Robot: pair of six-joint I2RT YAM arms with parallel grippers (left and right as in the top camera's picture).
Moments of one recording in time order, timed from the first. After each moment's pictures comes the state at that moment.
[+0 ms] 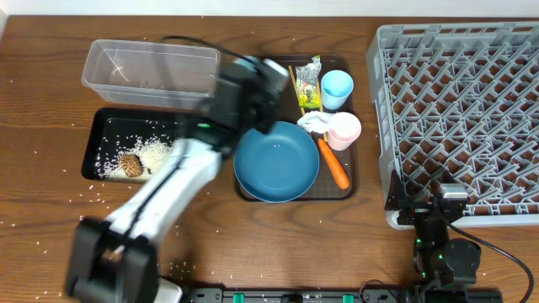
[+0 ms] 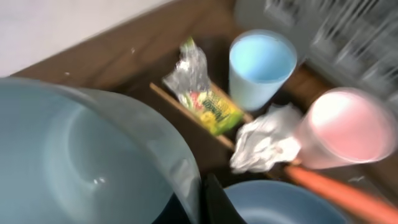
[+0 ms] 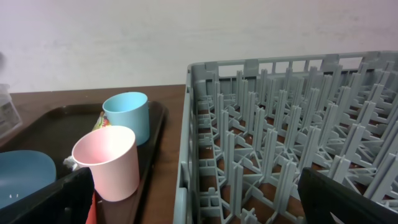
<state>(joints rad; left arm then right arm) -0.46 1.65 1.11 -0.13 0.12 0.17 -0.02 0.01 0.01 -0.07 -0.05 0.10</state>
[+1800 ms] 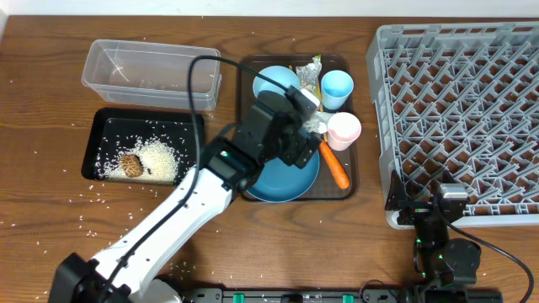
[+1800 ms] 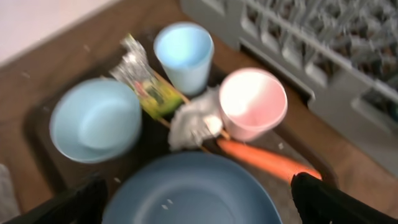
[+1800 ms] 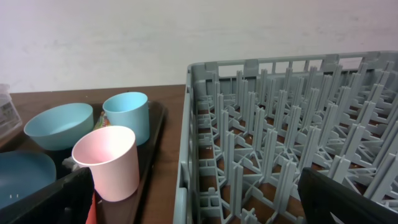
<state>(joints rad) -0.66 1.46 1.11 -0.36 0.06 0.05 -0.02 0.01 0.01 -0.07 -0.05 0.10</state>
